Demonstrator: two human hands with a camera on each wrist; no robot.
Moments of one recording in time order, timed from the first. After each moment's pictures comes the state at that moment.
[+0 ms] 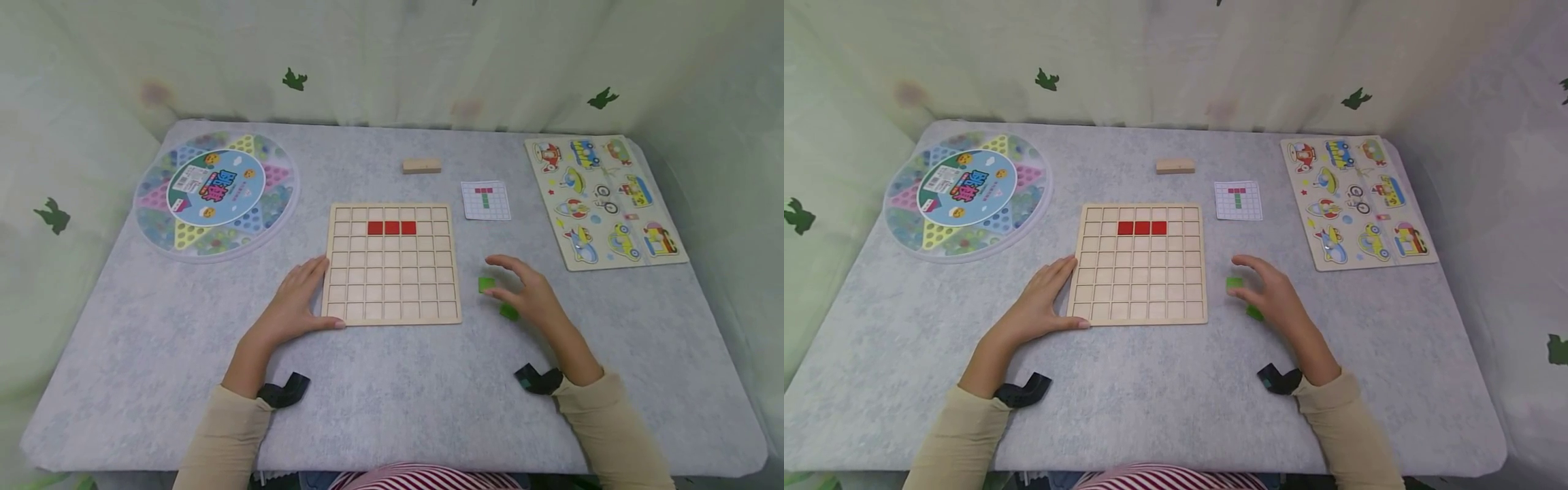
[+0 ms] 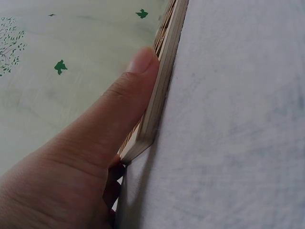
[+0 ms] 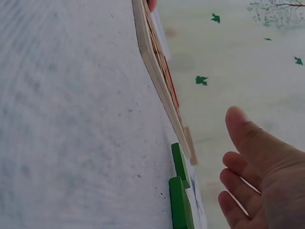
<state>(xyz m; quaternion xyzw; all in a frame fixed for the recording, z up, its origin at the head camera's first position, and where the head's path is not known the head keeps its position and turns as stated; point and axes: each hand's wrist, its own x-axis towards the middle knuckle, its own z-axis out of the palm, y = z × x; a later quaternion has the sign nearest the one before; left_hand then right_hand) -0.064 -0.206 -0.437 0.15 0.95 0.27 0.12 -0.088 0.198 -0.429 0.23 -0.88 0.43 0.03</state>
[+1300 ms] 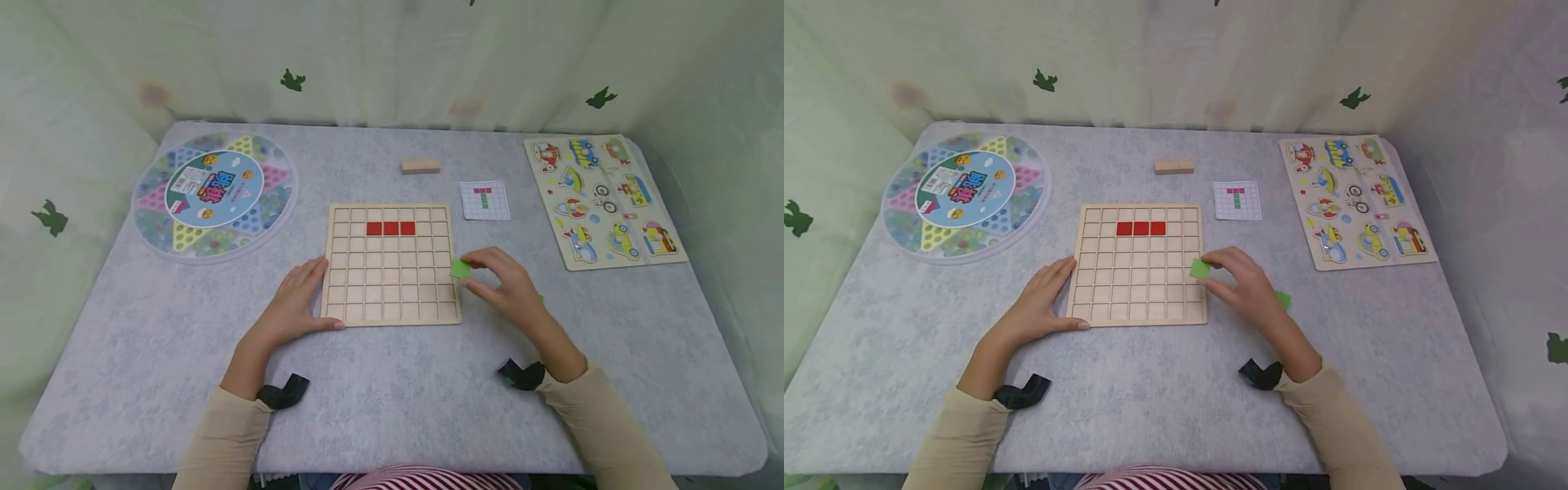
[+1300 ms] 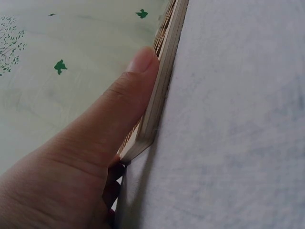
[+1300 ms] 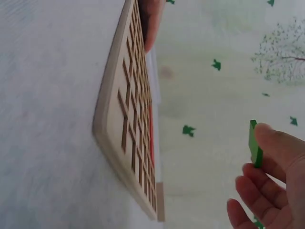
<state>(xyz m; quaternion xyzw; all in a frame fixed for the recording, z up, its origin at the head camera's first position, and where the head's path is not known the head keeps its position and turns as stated) -0.065 -0.206 -0.436 0.15 0.94 0.27 0.11 -0.089 0.157 -0.399 0.31 -0.83 0.45 0.10</state>
